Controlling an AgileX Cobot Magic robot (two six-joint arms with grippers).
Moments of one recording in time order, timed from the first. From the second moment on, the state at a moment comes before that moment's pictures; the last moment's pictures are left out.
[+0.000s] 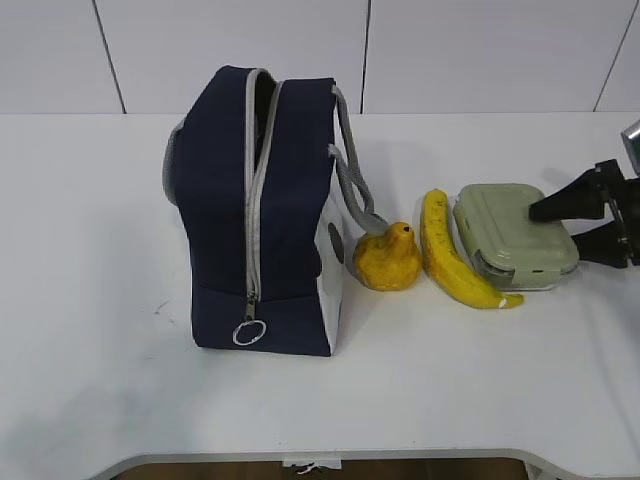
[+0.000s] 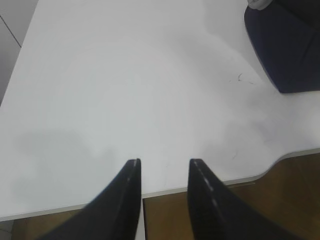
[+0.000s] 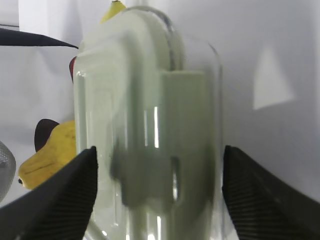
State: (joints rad) left arm -0.04 0.01 -0.53 -0.02 1.12 0.08; right arm -0.44 2.17 -1.34 1.17 1.18 -0.93
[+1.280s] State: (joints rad) left arm -0.04 0.01 -0.53 -0.02 1.12 0.08; right arm -0.41 2.18 -1.35 1.16 1.17 -0.96
